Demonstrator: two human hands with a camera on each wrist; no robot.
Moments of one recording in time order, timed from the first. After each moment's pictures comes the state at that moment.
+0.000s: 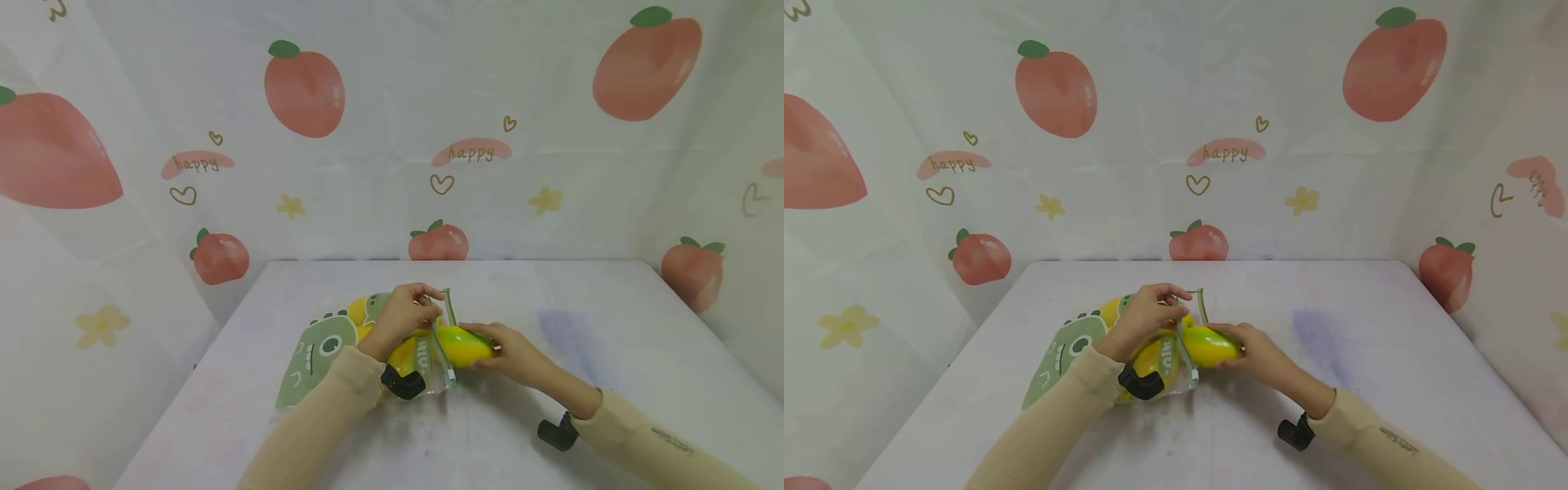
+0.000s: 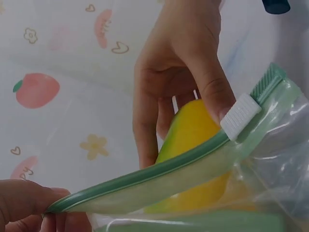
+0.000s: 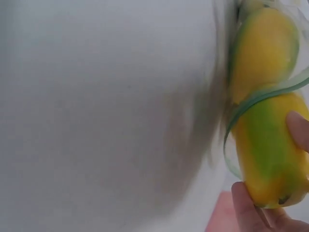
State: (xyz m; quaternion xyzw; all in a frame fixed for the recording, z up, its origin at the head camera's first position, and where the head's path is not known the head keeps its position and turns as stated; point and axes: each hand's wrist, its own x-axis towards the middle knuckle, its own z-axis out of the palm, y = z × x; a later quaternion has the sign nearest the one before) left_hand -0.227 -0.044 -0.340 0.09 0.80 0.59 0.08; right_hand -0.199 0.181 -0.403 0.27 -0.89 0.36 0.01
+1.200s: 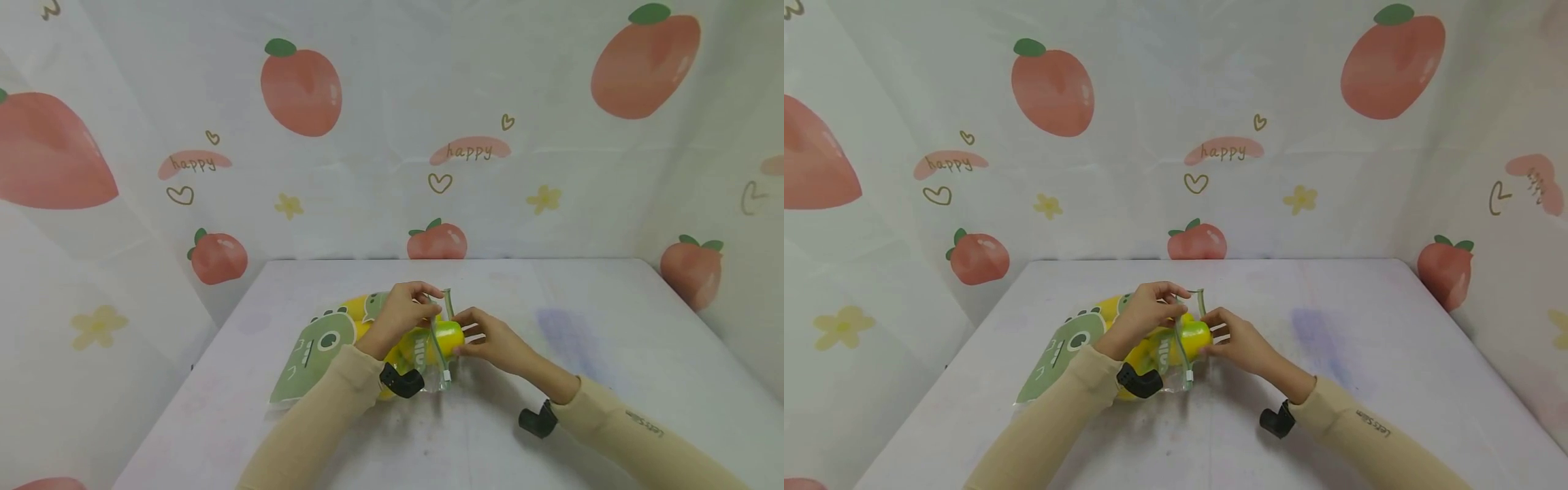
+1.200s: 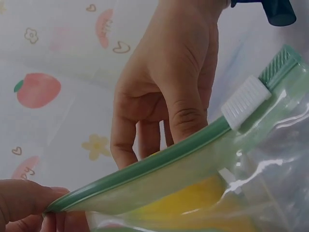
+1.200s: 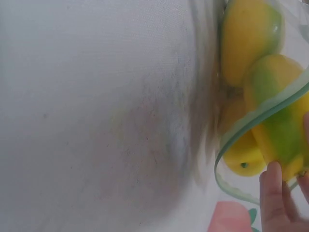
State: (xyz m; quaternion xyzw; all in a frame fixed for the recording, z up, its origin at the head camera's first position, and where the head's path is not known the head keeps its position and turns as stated) left_hand -0.228 -0.042 -0.340 0.10 0.79 0.59 0.08; right_hand -0.215 0.161 -0.401 0.24 -0.85 0.47 -0.04
